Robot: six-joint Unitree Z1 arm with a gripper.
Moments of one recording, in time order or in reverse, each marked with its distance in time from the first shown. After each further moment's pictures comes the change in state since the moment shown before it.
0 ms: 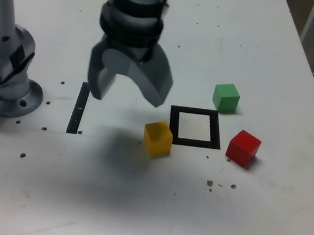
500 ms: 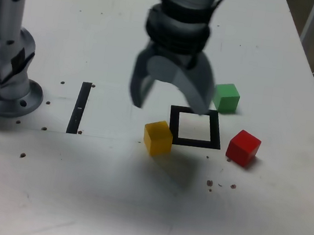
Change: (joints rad) arm -0.007 0.169 -0.285 0.083 0.005 0.015
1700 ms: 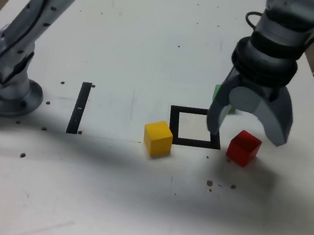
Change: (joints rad) arm 0.049 0.379 -0.556 0.144 0.008 0.179
